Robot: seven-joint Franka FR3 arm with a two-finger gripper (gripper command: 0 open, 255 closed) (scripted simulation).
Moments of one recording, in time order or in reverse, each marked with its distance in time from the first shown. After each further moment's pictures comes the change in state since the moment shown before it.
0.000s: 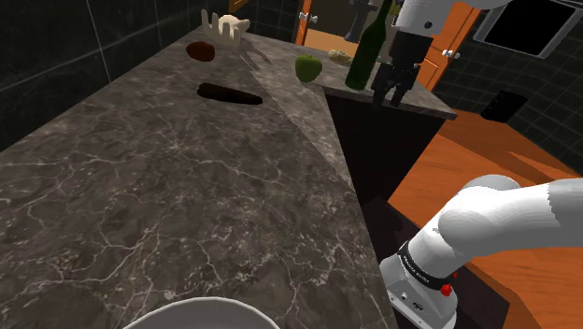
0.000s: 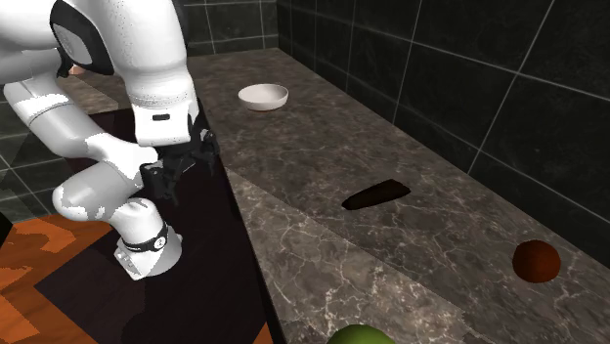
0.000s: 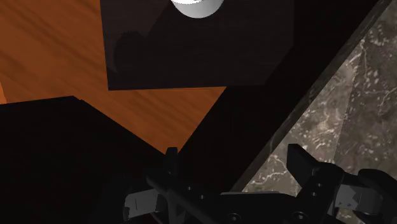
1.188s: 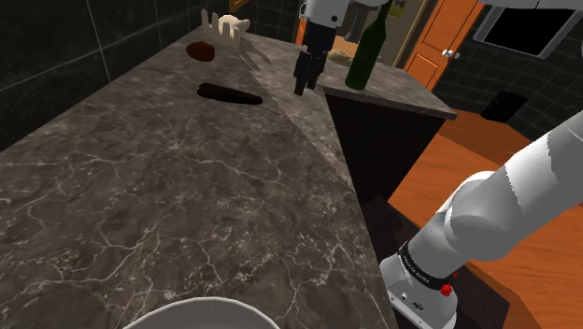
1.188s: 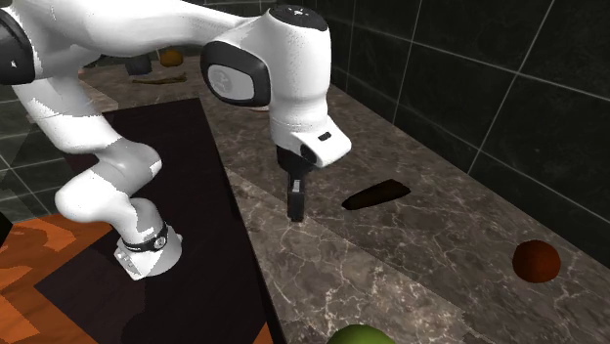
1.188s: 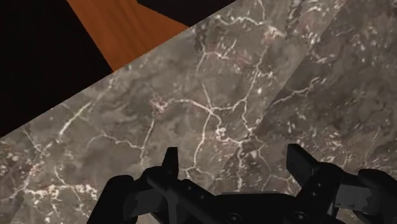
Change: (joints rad) arm 0.139 0.560 0.038 0.361 0.049 0.258 -0.277
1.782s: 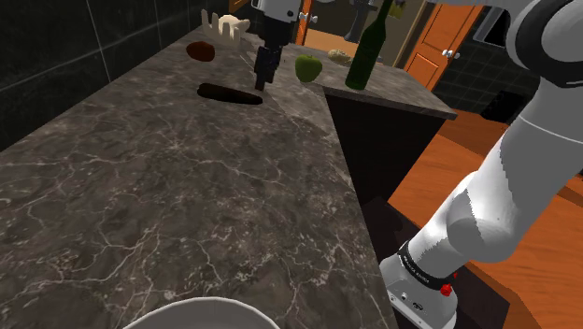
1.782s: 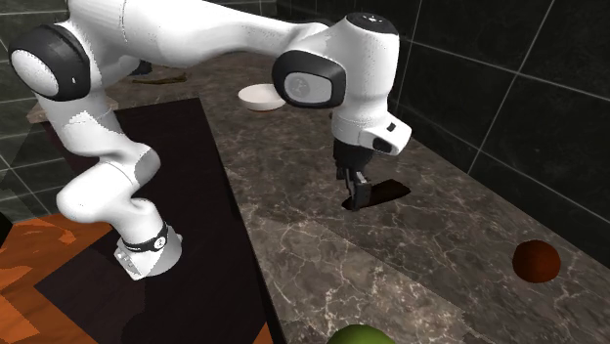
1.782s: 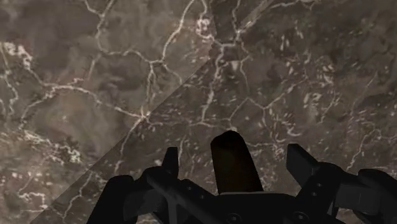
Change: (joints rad) arm 0.061 0.270 0.054 0.277 0.010 0.027 -0.134
